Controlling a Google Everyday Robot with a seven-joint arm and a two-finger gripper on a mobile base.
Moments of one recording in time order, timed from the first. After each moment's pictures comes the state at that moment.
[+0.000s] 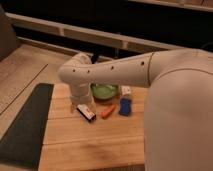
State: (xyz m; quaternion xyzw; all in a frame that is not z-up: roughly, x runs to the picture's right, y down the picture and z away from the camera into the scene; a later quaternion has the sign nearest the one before) arm -0.108 0.102 0.702 -0.26 0.23 0.64 0.68
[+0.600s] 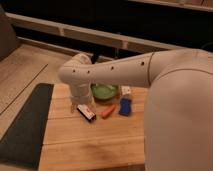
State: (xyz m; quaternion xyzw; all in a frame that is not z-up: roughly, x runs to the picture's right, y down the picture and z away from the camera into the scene) arm -0.104 0.101 0.703 -0.25 0.23 0.64 0.69
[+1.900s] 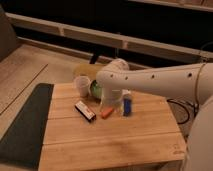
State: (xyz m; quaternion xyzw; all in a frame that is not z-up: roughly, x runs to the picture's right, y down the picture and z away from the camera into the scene) arm 0.049 0.111 0.712 -0.19 0.27 0.76 0.56
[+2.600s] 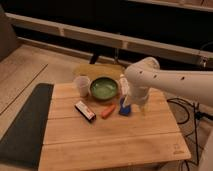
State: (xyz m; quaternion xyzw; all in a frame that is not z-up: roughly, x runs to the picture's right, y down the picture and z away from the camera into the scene) arm 0.167 0.099 0.728 -0.15 0.30 0.81 0.48
